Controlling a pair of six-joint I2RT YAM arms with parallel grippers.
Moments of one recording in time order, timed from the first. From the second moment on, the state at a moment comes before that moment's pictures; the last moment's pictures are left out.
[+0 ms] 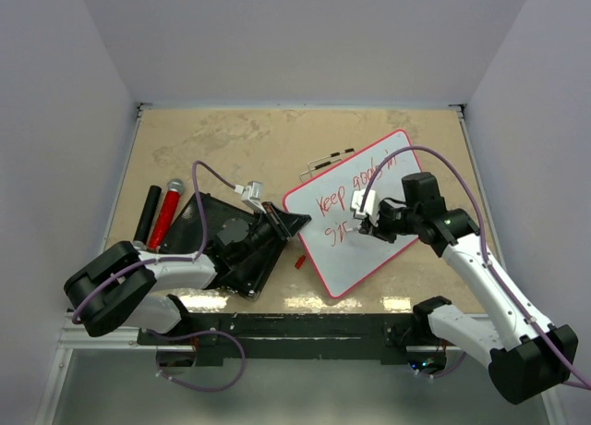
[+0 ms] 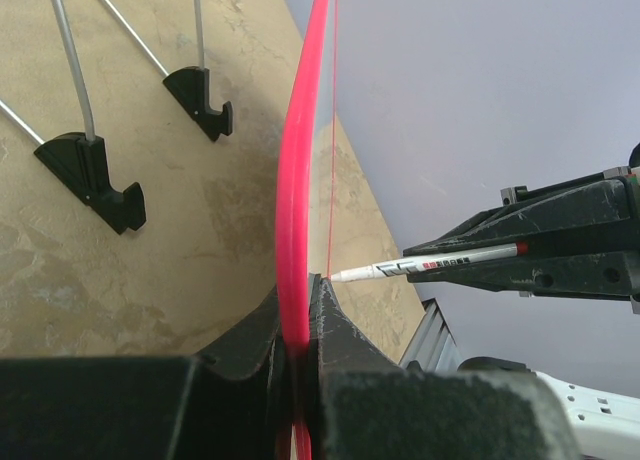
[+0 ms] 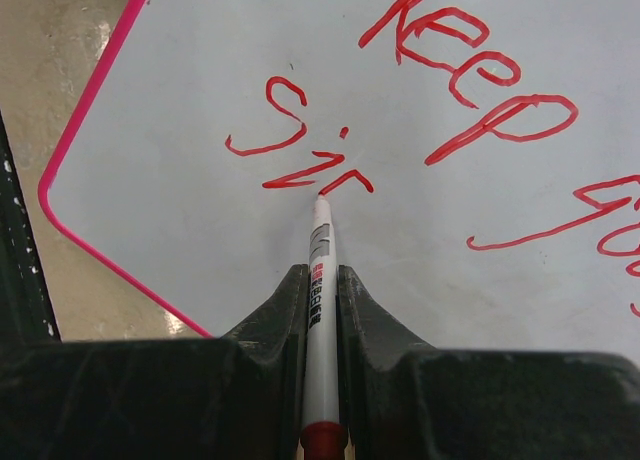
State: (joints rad) left arm -0.85 1.36 0.37 0.98 -0.04 -0.90; right arm 0.35 0.97 0.86 -0.74 -0.58 -0.84
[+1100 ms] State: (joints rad) left arm -0.85 1.36 0.37 0.98 -0.05 -0.90; right arm 0.35 0.97 0.86 -0.73 -0.51 -0.84
